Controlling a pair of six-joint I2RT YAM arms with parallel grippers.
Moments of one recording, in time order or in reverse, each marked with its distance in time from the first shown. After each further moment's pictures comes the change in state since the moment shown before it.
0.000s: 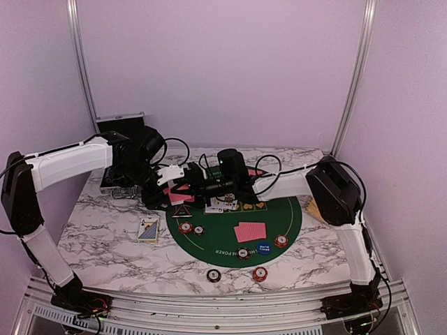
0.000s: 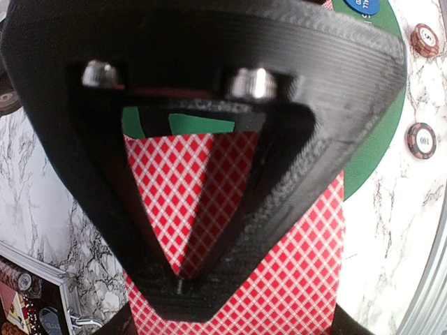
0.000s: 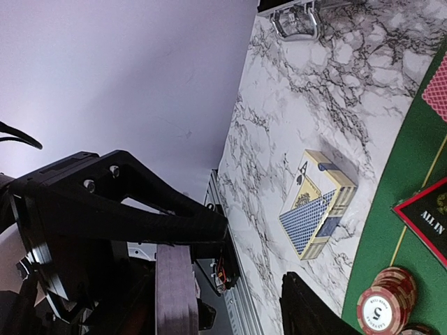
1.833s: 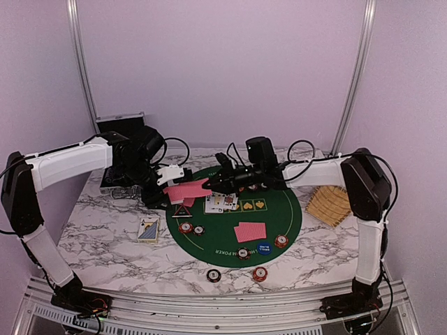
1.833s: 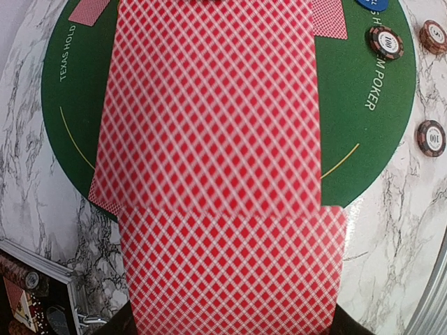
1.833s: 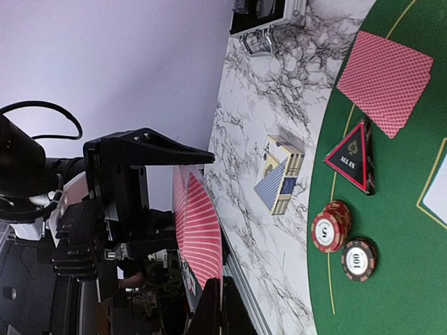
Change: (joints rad) left arm -0.001 0.000 -0.005 0.016 -0.024 0.012; right arm -0.139 -0.246 -0.193 -0.208 -0.058 -0.135
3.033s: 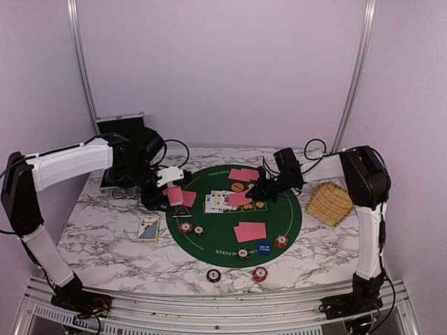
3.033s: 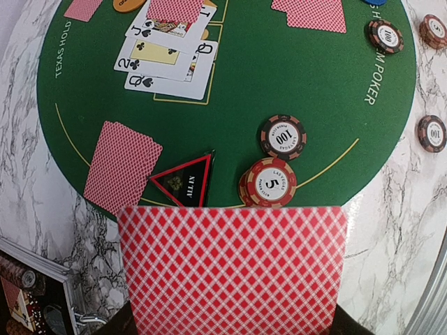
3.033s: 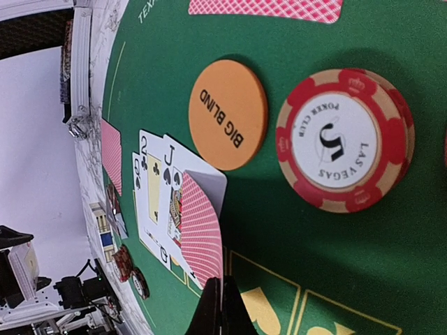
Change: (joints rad) left arm 0.002 0.000 -0.013 0.000 -0.004 0.005; right arm -0.277 0.111 -0.023 -0.344 0.213 -0.352
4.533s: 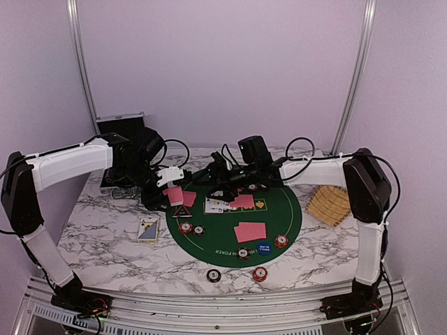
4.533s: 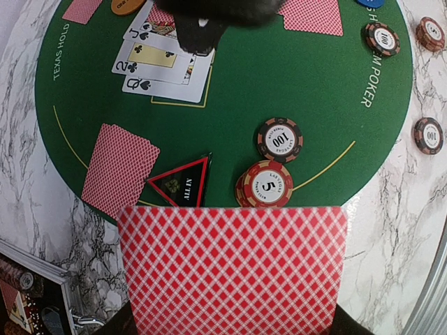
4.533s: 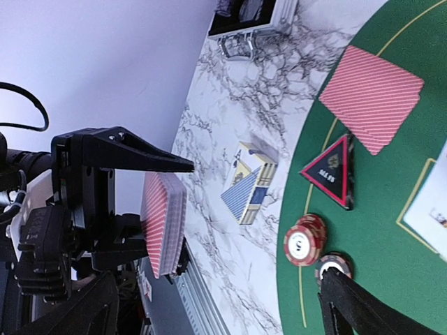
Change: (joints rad) left arm 0.000 0.000 0.000 0.000 0.012 -0.005; right arm 0.314 -0.126 0.080 0.151 -0.069 0.147
